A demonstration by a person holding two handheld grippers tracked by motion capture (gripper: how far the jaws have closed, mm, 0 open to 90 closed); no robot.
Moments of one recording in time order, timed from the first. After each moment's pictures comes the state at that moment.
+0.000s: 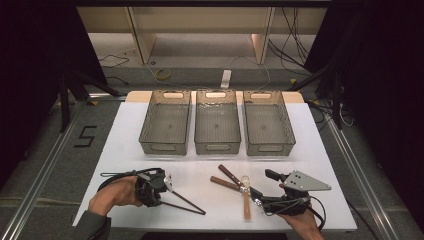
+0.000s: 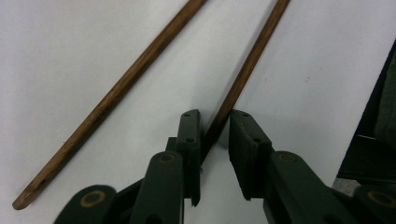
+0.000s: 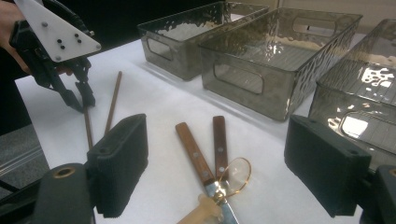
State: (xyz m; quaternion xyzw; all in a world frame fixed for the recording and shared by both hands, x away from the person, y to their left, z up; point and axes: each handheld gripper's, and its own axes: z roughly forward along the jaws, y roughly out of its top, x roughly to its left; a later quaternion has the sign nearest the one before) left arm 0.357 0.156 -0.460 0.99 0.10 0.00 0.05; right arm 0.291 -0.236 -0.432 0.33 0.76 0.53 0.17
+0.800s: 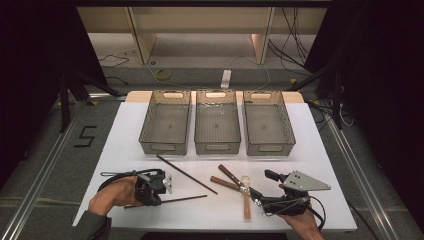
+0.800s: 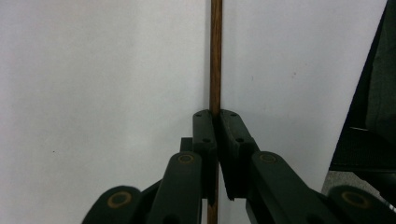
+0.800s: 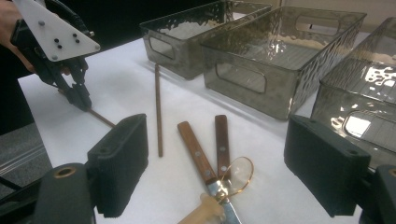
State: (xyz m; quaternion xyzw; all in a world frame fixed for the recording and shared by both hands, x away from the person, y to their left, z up) left arm 0.357 0.157 -0.460 1.00 0.08 -0.01 0.06; right arm 0.291 -0.236 -0.432 0.33 0.76 0.53 0.17
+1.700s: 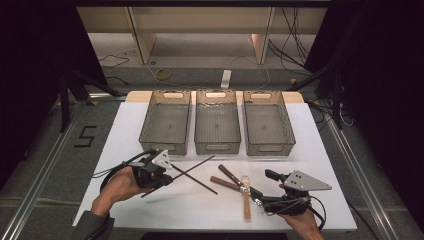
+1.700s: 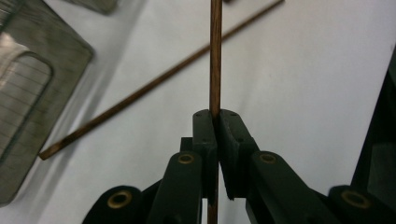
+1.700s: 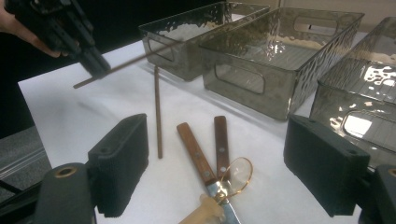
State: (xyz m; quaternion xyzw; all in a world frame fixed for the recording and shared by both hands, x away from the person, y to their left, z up) left arm 0.369 0.161 -0.412 0.94 0.21 0.08 0.25; right arm 0.291 -0.237 -0.432 0.33 0.76 0.53 0.17
